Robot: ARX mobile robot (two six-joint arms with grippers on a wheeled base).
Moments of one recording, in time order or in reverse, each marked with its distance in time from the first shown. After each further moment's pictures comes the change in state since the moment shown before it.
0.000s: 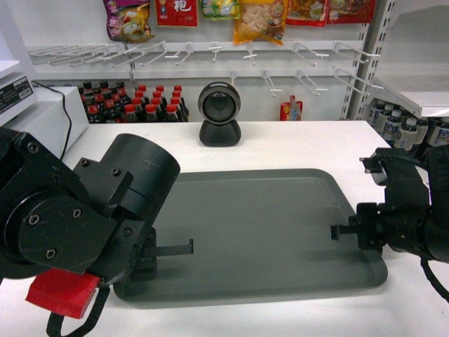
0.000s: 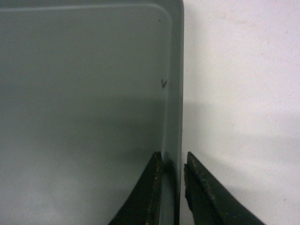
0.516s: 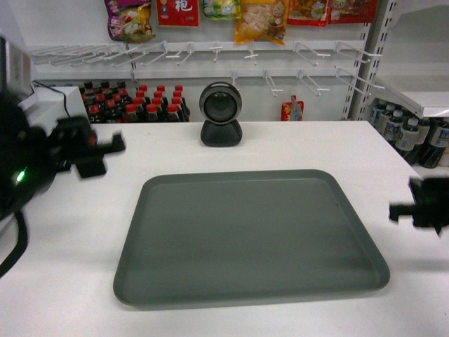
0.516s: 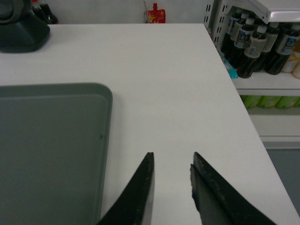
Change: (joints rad) left arm 0.182 -0.276 -0.392 0.978 0.255 0.293; right arm -0.077 -0.134 -0.311 0.572 0.148 -0.048
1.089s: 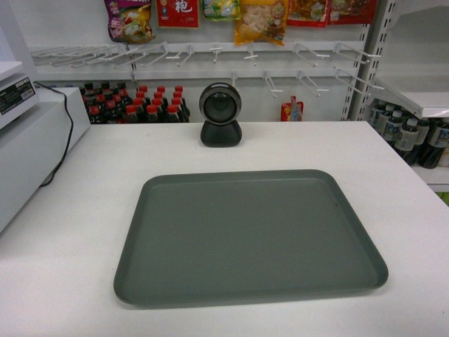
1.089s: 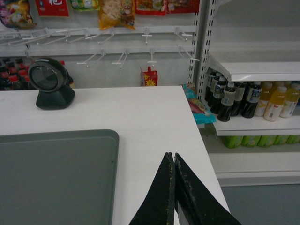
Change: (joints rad) left arm 0.138 -0.587 -0.401 0.008 0.159 0.157; right arm -0.040 -0.609 -0.460 0.043 -0.034 -0.006
